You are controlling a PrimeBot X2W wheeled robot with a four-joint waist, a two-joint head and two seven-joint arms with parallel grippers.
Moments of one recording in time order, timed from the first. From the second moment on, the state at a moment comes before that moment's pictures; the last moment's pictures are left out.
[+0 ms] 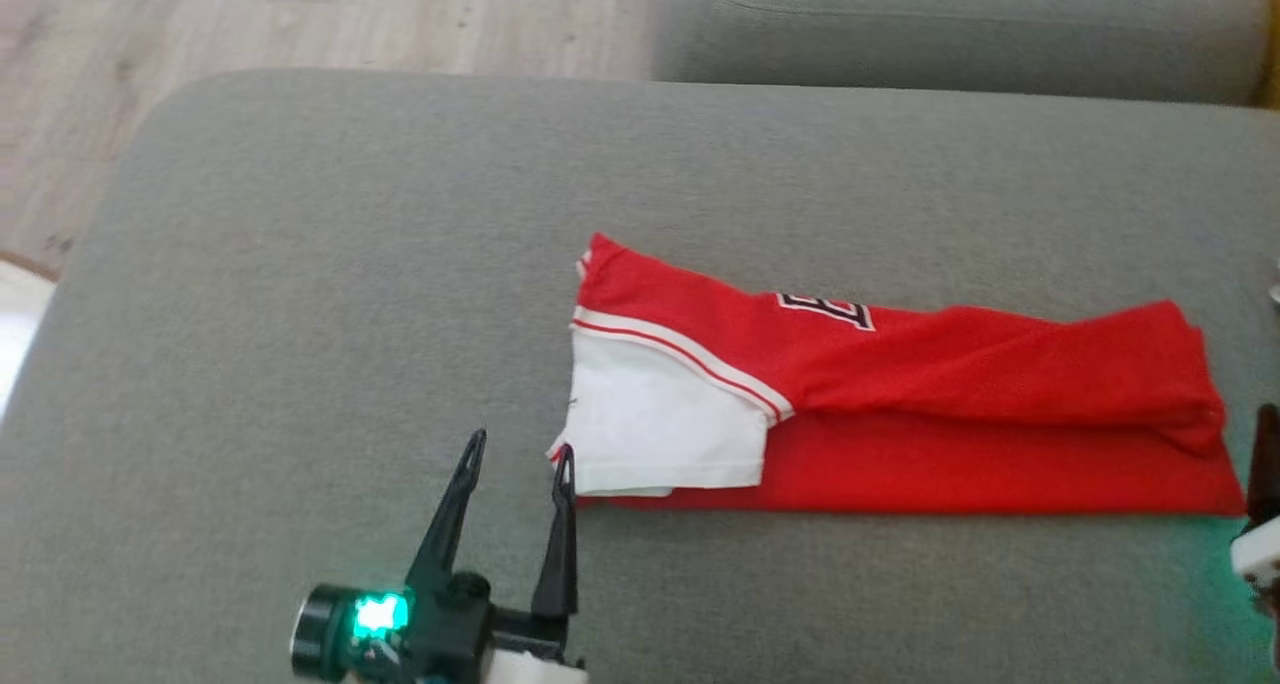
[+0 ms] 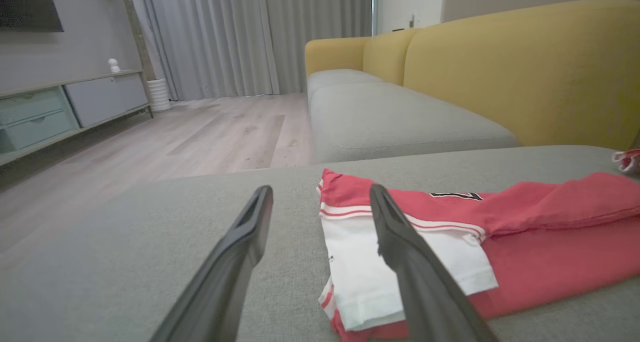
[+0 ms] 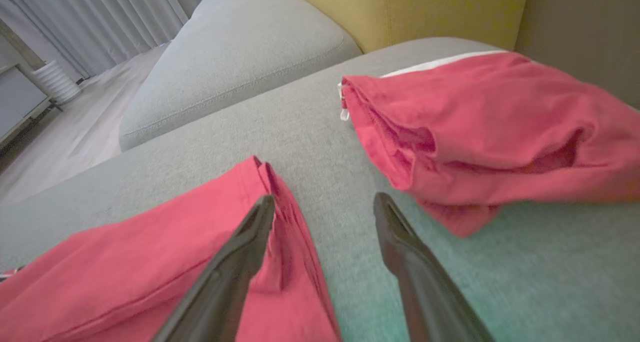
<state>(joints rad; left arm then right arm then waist) -0.16 0.36 -0.89 -0.01 -0.48 0.60 -0.25 -0.13 -0.35 -0.13 0.63 0.62 0.12 -0.10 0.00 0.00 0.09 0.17</state>
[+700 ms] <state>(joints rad) -0.02 0.23 -0.70 -0.03 -0.23 0.48 -0.25 -0.27 -0.27 -0.28 0.89 0.38 0.12 0.00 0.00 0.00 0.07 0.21</state>
